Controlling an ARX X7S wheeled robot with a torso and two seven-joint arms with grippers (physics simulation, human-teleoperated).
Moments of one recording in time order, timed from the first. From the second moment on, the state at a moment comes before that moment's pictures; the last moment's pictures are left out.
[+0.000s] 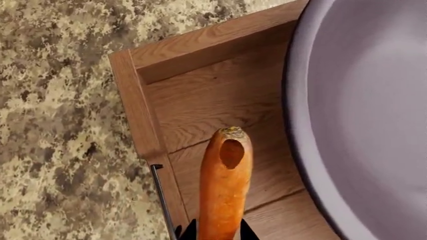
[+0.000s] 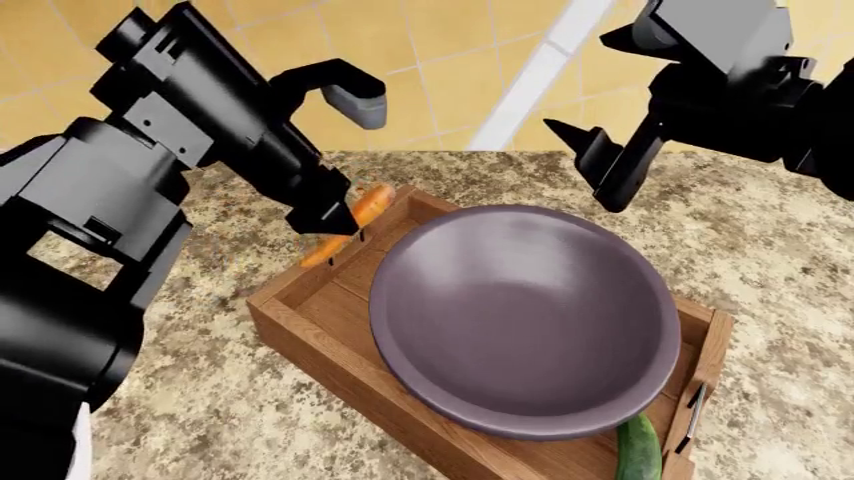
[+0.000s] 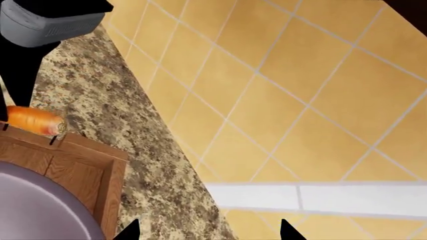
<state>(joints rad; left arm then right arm) -1.72 -0.12 1.10 -0.98 -0.10 -1.09 1.42 1.96 0.91 -1.62 -0.04 1.05 0.44 -0.19</state>
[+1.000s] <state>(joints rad) -1.68 -0.13 1.14 -0.95 -0.14 -1.08 1.38 1.94 0.93 -1.60 -0.07 1.05 0.44 -0.19</state>
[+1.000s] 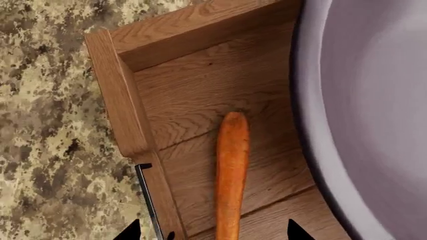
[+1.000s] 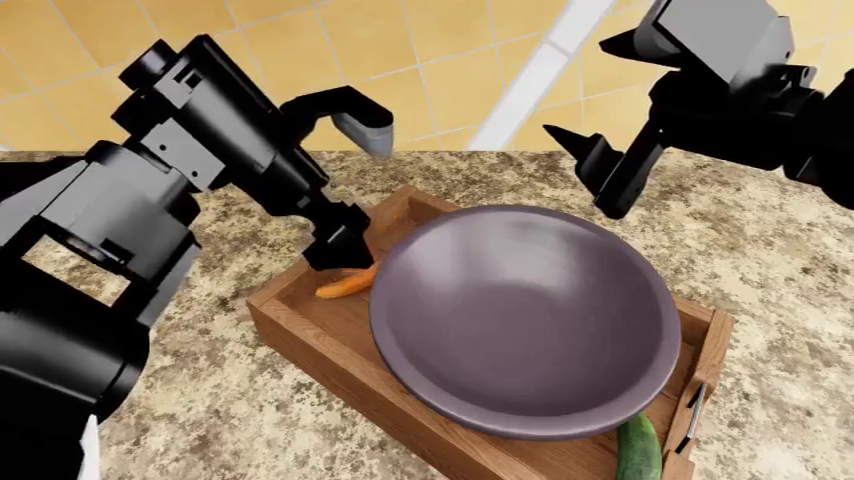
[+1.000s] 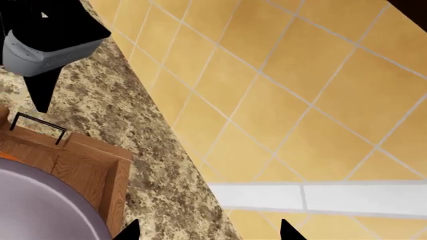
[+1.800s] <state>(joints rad) -1.53 -0.41 0.40 0.01 -0.10 -1.29 0.79 2.06 0.96 -1.49 -0.34 1.20 0.59 0.13</state>
